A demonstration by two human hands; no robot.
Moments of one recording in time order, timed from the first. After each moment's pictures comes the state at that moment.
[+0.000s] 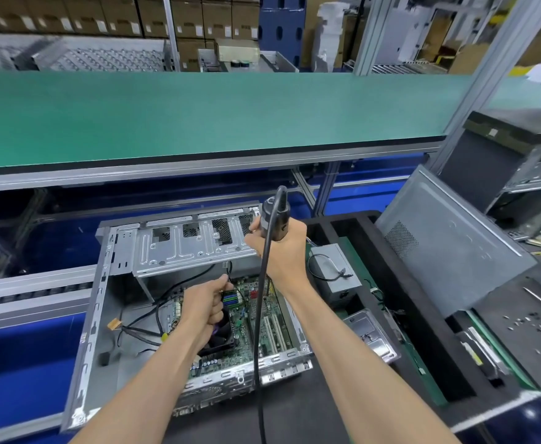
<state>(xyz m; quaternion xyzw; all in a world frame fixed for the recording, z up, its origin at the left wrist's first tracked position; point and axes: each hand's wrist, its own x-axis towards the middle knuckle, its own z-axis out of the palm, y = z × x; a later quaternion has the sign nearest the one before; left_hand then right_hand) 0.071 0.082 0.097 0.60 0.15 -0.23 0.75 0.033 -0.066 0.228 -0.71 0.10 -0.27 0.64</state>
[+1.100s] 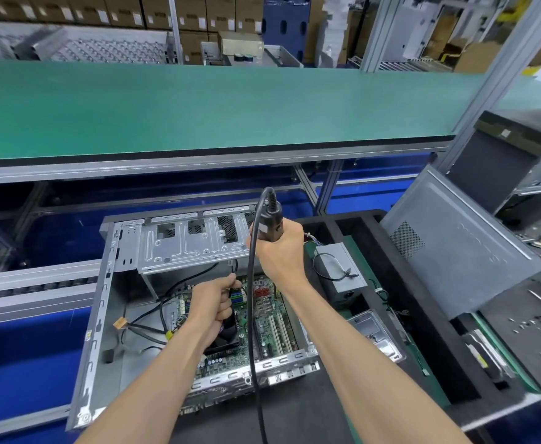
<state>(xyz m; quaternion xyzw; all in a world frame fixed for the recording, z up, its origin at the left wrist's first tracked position) 0.073 0.077 0.096 0.60 0.15 -0.25 0.75 0.047 -0.059 0.210 -0.76 0.12 -0.25 0.59</state>
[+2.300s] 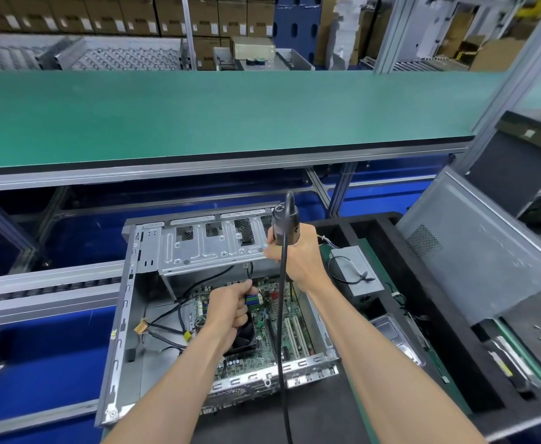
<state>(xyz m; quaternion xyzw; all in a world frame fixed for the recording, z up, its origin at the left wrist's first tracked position) 0.062 0.082 0.109 0.61 0.14 -0.25 0.74 0.055 -0.070 0.203 -0.76 0.04 -0.17 0.63</state>
